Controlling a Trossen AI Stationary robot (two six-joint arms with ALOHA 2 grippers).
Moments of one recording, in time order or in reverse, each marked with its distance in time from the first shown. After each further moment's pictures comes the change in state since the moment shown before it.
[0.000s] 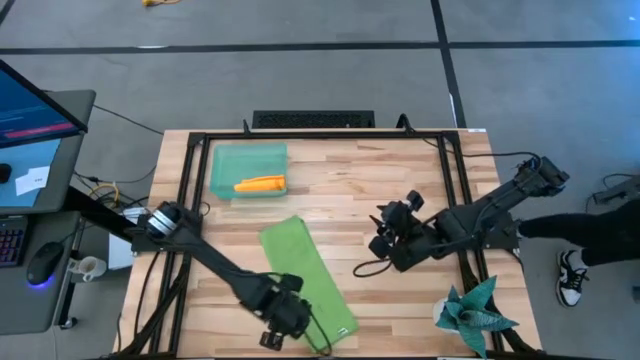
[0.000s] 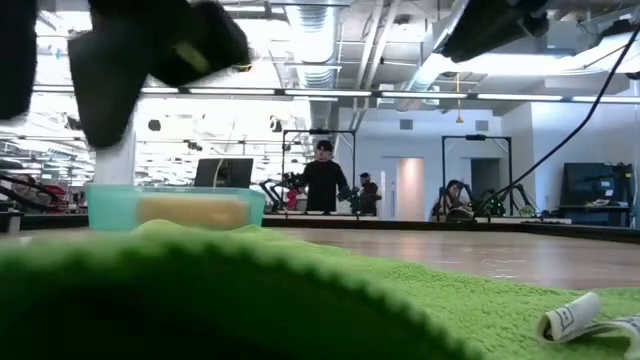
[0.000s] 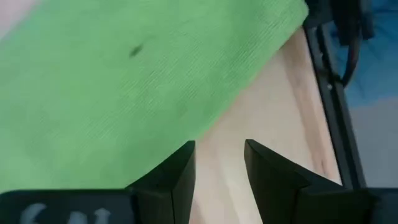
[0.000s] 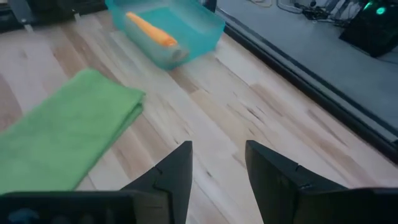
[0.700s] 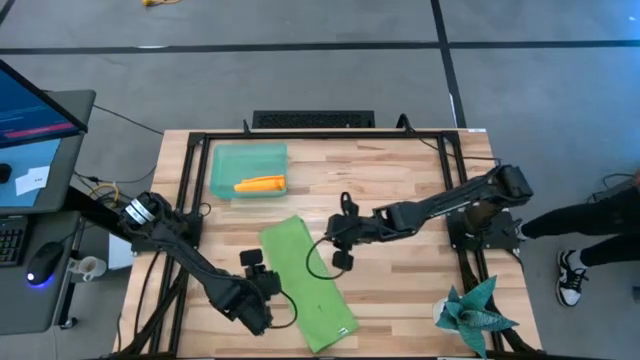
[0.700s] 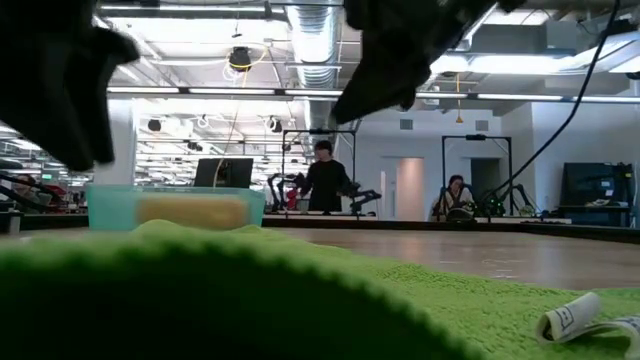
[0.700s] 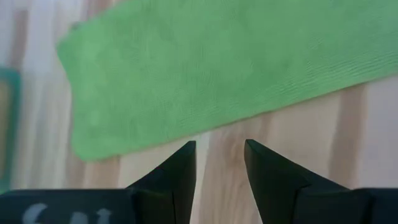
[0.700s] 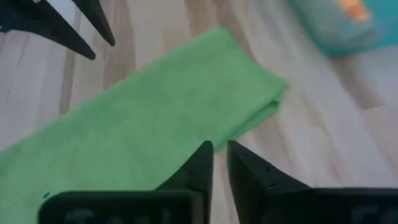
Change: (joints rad) left arm -0.112 -0.182 -0.298 -0.168 -0.517 -0.526; right arm -0.272 0.311 0.000 0.660 -0.661 -0.599
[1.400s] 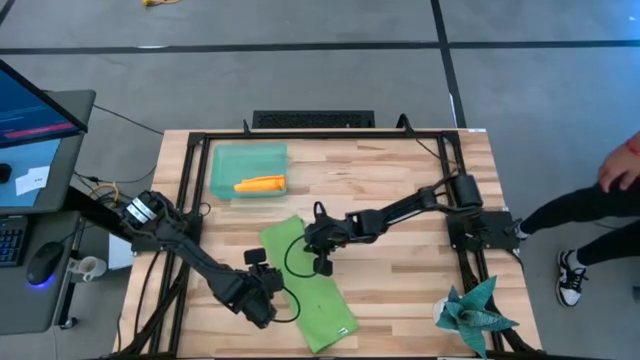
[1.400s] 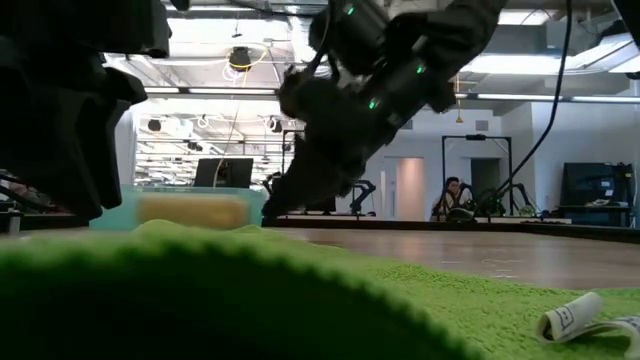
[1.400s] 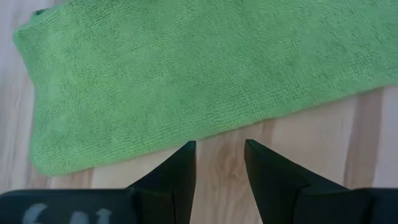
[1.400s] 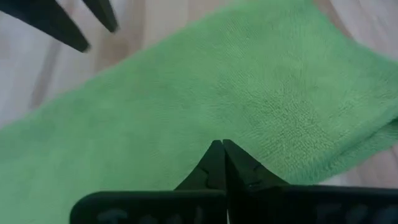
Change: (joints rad) left arm 0.036 0.000 -0.112 0.178 0.035 0.036; right arm -0.091 0.367 0.067 0.336 -0.281 -0.071
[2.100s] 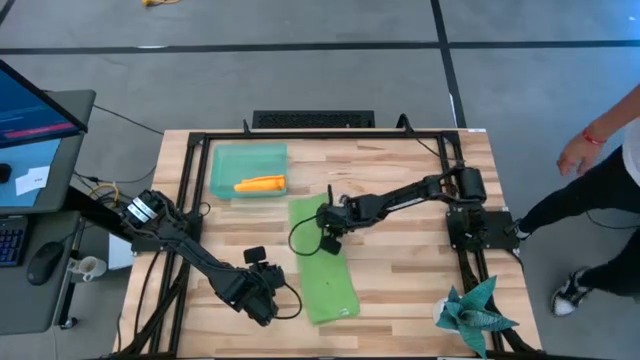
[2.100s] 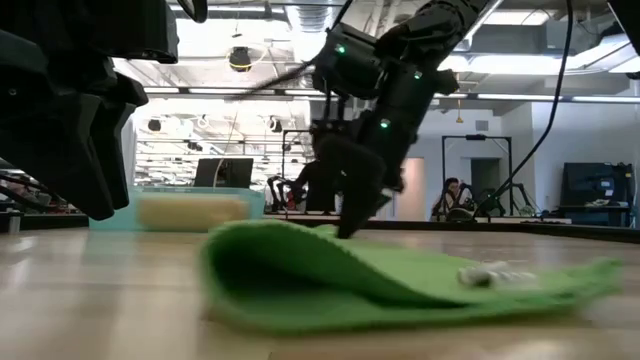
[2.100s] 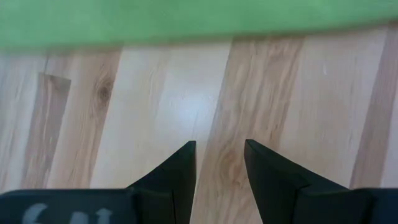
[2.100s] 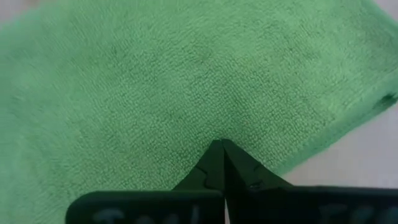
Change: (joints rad) left arm 0.016 0.000 0.000 0.002 0.001 -0.047; right arm -0.094 -0.026 0.046 -0.495 0.184 0.168
